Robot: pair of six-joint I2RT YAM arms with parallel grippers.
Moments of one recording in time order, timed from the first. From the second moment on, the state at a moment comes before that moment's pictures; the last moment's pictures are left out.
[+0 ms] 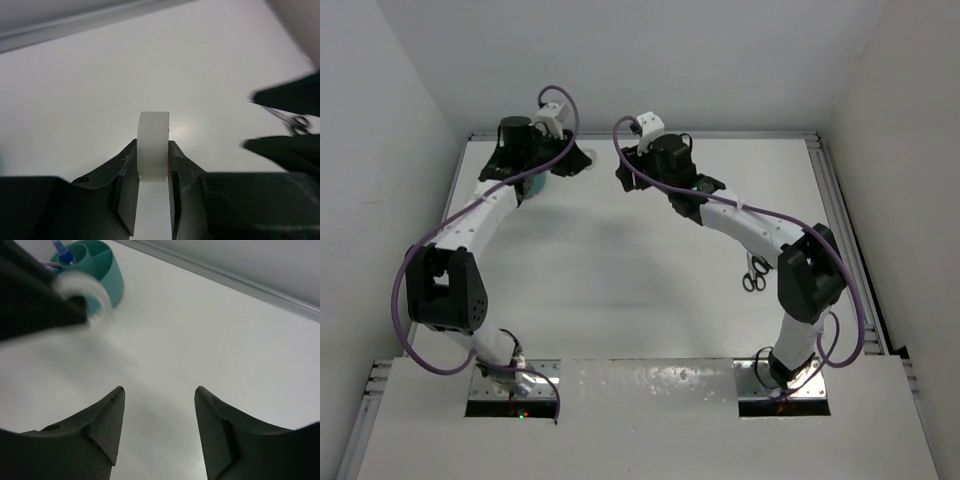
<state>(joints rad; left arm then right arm) -0.14 1.60 1.30 -0.10 0.59 -0.13 0.65 1.81 1.44 0.07 0.03 0.11</state>
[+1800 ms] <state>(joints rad) -0.05 2.11 1.65 -0.12 -0.37 -0.13 0.56 1.72 1.29 -0.03 0.15 0.12</state>
